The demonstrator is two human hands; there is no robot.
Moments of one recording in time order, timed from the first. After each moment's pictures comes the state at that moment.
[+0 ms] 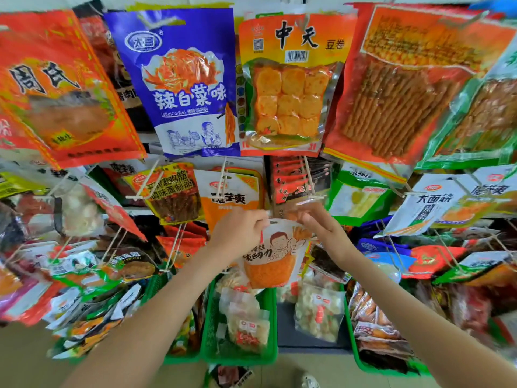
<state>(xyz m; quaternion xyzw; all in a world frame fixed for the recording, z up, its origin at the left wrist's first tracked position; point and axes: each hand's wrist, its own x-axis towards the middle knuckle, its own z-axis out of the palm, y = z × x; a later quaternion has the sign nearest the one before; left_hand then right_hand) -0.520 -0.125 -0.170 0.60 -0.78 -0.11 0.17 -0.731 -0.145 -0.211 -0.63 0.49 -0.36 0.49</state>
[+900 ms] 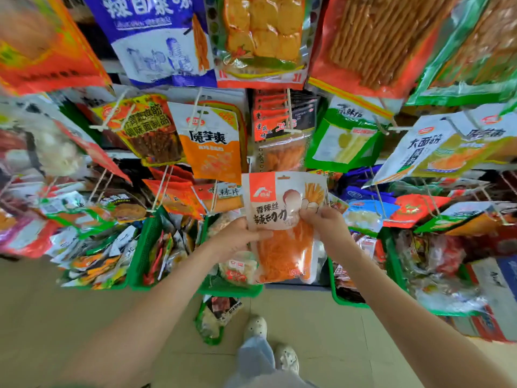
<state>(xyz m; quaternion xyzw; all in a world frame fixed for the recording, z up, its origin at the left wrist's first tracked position) -0.567 -0.051 -0.266 0.57 -0.41 -0.68 0.23 -0.775 -0.070 -0.259 -0.42 0.56 -0.38 0.60</state>
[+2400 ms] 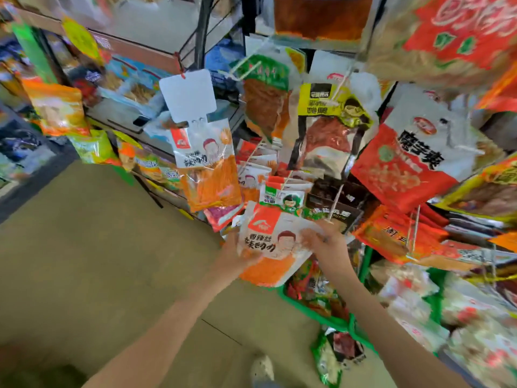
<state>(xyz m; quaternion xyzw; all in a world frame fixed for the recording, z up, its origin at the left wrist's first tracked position) 0.050 0.087 -0.346 0.72 -0.33 -0.47 0.39 -0.130 -0.023 -0.322 -0.62 0.50 -0.24 0.56</state>
